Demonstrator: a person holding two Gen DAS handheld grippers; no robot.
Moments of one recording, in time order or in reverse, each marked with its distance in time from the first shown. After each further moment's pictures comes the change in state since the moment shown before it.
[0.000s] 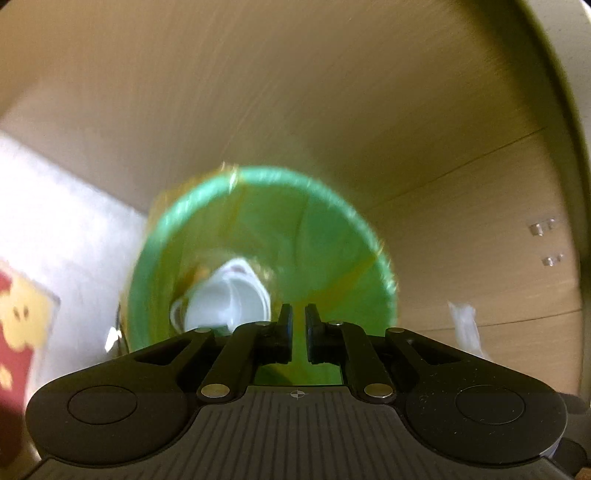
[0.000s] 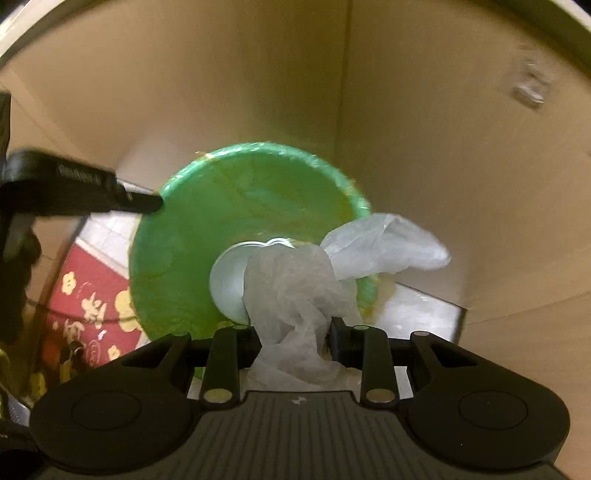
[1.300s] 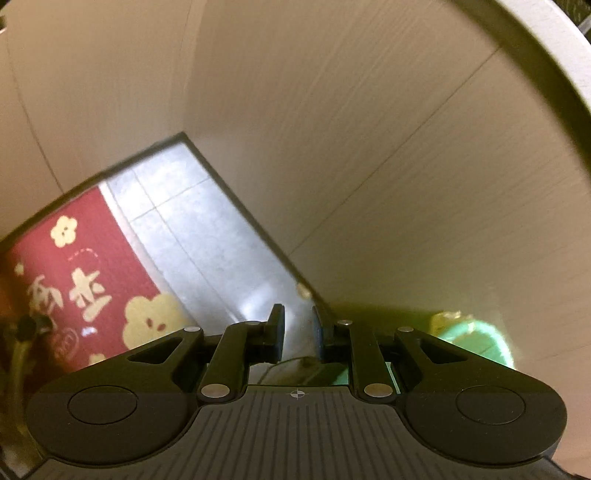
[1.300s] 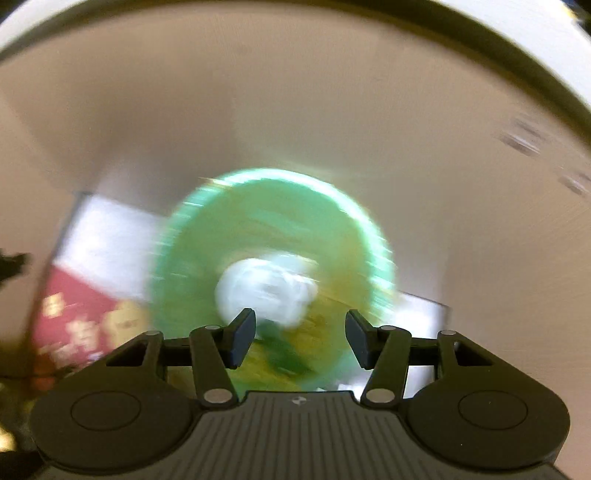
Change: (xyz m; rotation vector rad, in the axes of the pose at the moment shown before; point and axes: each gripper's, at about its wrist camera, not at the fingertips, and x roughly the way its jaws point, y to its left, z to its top) left arm -0.159 0.197 -0.011 -0.341 -0.343 0.315; right arm -0.052 0.062 0.000 0.097 -0.020 -0.289
